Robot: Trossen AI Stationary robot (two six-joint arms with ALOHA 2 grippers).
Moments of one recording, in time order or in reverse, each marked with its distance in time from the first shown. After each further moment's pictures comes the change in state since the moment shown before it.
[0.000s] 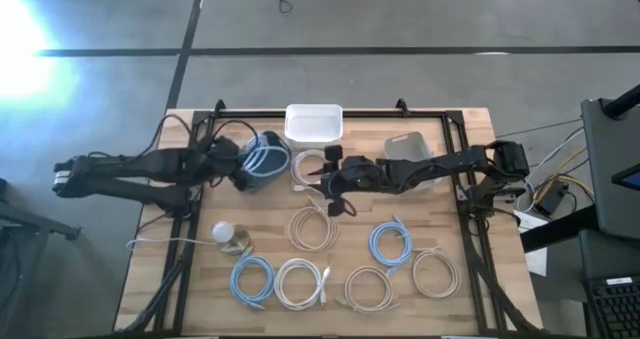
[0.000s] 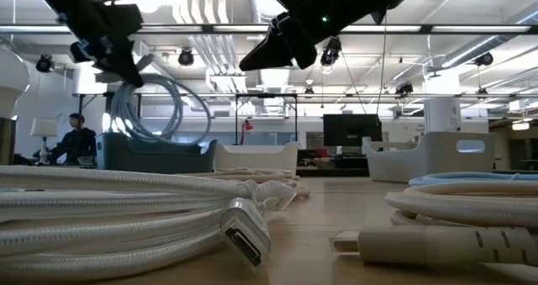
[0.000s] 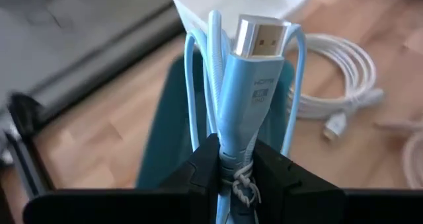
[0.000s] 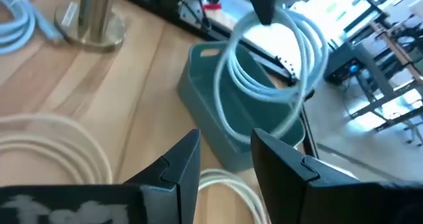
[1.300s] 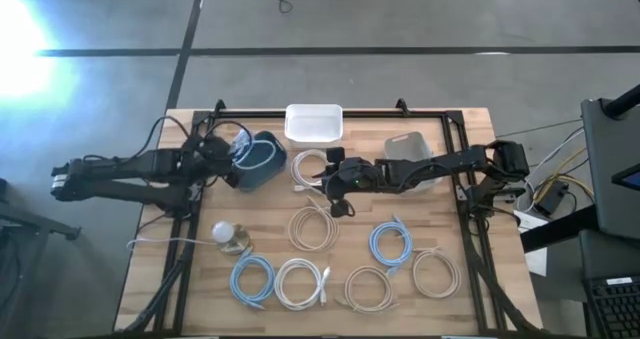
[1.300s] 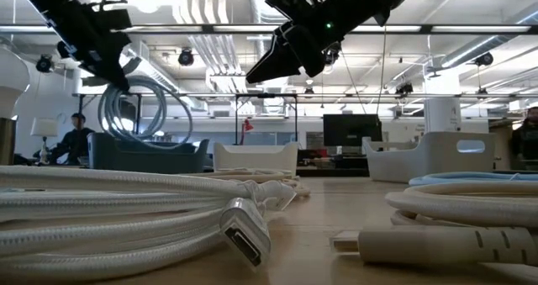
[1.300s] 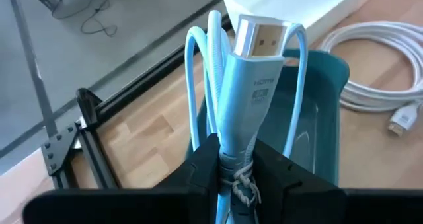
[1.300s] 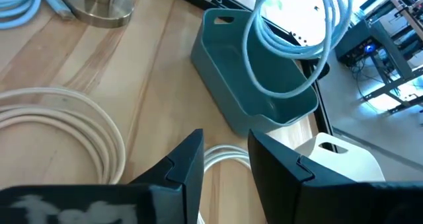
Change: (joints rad) left arm 0.023 -0.055 -0.028 -0.099 -0.126 0.035; right arm -0.003 0.001 -0.003 -0.080 0.001 0.037
